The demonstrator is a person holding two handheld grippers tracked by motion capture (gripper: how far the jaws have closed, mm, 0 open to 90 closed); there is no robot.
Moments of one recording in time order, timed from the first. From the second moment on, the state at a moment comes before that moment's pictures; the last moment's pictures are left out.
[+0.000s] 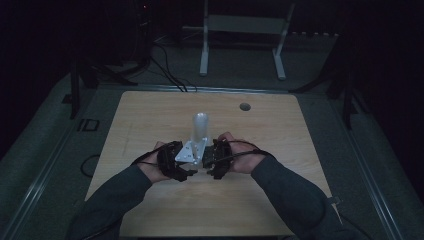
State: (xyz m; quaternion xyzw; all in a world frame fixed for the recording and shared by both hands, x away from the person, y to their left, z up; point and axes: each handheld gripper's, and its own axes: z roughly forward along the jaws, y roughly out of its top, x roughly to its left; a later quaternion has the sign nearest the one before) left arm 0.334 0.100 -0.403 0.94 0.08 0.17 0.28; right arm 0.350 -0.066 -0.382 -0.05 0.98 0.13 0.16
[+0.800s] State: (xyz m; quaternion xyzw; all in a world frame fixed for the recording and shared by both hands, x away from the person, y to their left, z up) left arm 0.334 0.118 -0.407 0.92 0.13 0.16 0.34; right arm 0.348 -0.079 -0.365 -0.03 0.97 0.18 0.17
